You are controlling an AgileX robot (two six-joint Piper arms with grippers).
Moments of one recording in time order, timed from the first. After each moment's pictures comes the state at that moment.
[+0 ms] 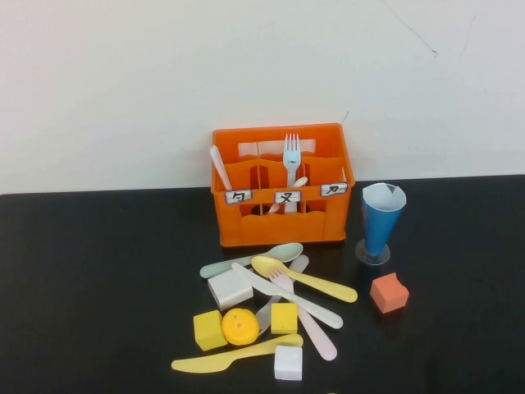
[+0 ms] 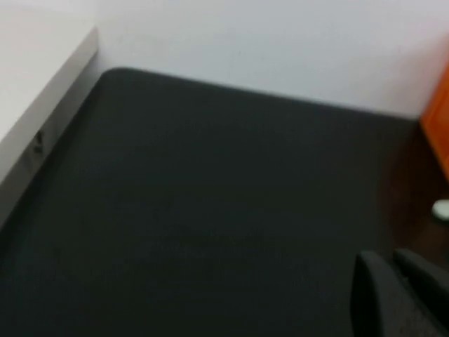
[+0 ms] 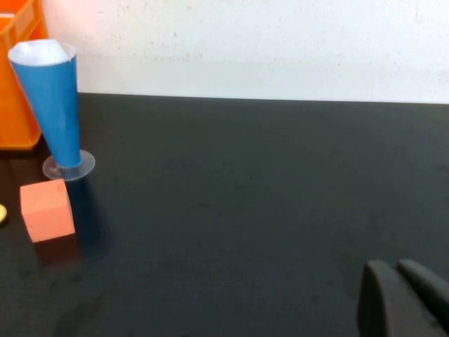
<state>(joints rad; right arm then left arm) -0.03 -0.01 0.02 -0.04 0.42 -0.03 0.13 0.04 0.03 -0.19 0.33 -0.03</state>
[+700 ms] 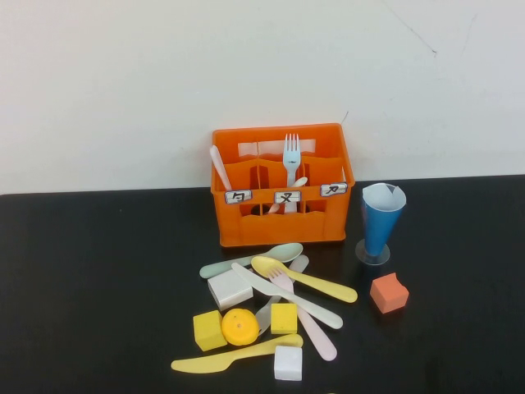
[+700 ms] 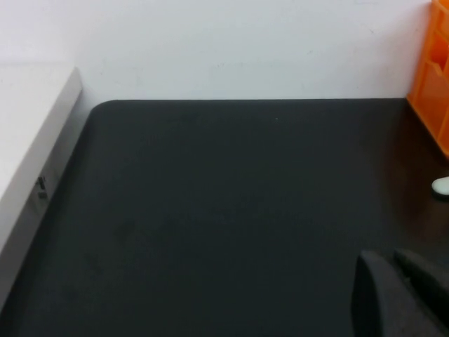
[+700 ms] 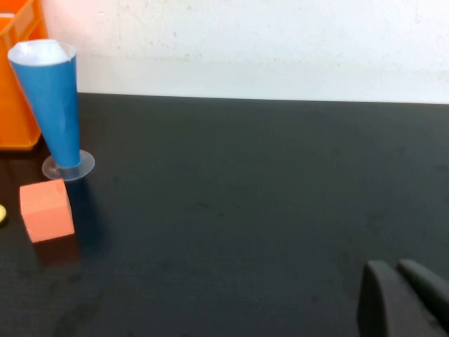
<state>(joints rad) -0.03 -0.01 0.02 -0.04 0.42 -0.03 0.02 -0.01 0.02 0.01 0.36 -0.09</state>
